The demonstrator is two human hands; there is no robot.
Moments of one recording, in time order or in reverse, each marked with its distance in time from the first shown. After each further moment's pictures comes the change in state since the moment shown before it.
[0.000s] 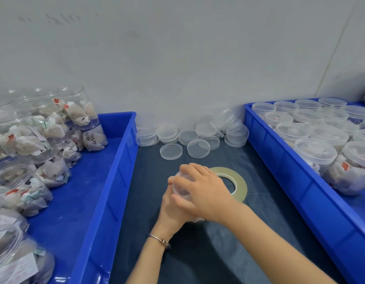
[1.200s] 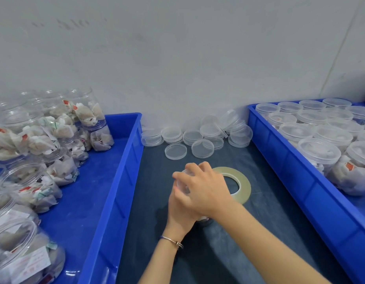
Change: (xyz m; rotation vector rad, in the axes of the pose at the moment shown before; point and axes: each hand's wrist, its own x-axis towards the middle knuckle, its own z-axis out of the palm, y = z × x) left_hand 0.003 0.019 0.010 0.057 0.161 0.191; right_hand 0.006 -0.009 0.006 -0.130 -0.021 0.134
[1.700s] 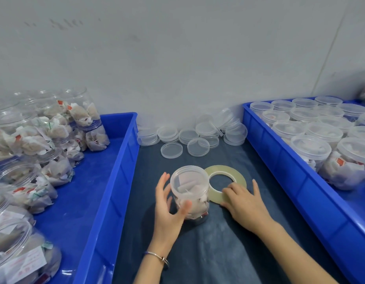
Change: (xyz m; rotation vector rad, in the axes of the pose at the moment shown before) left_hand -0.043 -0.010 -0.025 -0.727 0.064 -0.413; right_hand -0.067 0.095 0.042 -0.097 -0.353 0.242
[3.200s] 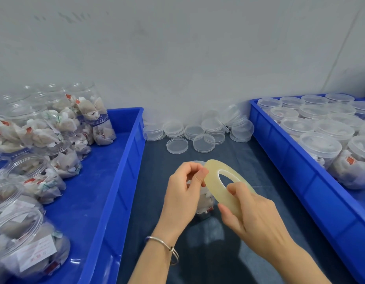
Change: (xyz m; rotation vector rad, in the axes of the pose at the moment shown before) left_hand 0.004 0.085 0.022 0.245 -0.132 0.008; right_hand -0.076 -0.061 -0.082 0.337 0.567 -0.216
